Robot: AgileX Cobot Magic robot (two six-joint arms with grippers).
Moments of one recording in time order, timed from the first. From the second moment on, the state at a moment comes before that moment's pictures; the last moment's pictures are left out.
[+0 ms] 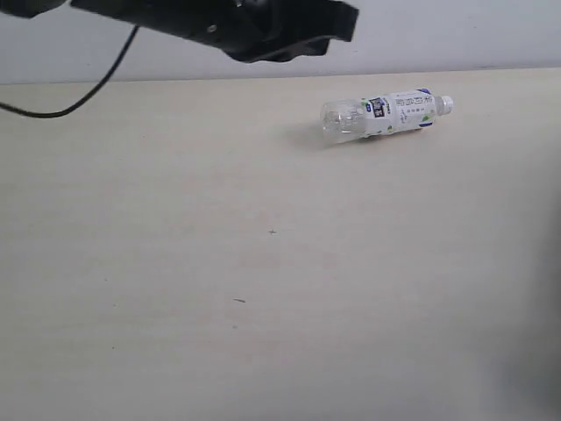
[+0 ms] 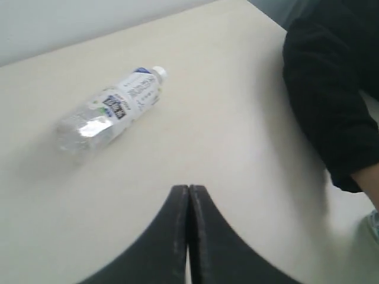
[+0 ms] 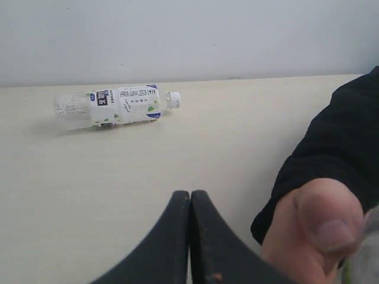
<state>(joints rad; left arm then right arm) -0.73 1.65 -1.29 -0.64 0.34 0.43 0.15 0.01 -0.01 -0.05 0.34 0.08</state>
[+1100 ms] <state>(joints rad) -0.71 0.89 -0.38 -0.52 -0.10 0.43 0.15 0.01 -0.01 -0.05 0.34 0.08</state>
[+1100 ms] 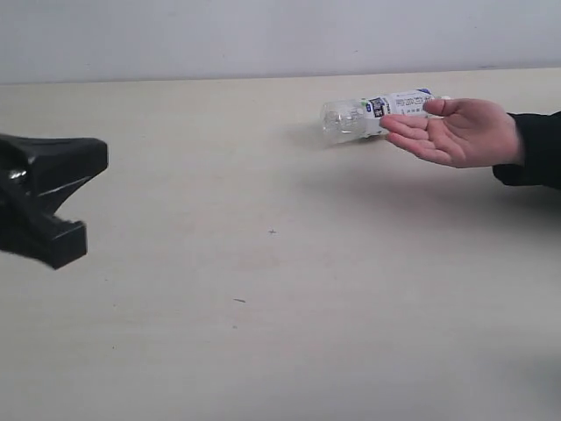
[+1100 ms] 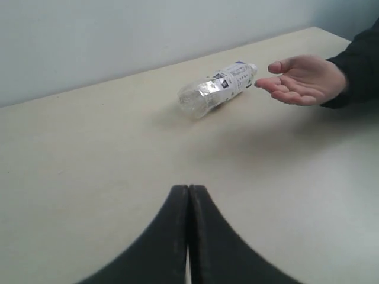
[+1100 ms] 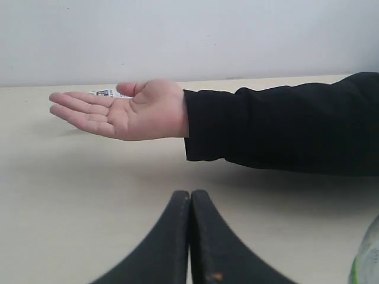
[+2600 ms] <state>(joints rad) -0.71 0.58 -0.25 -0.50 -0.08 0.42 0.15 0.24 -0.18 0.12 -0.58 0.15</state>
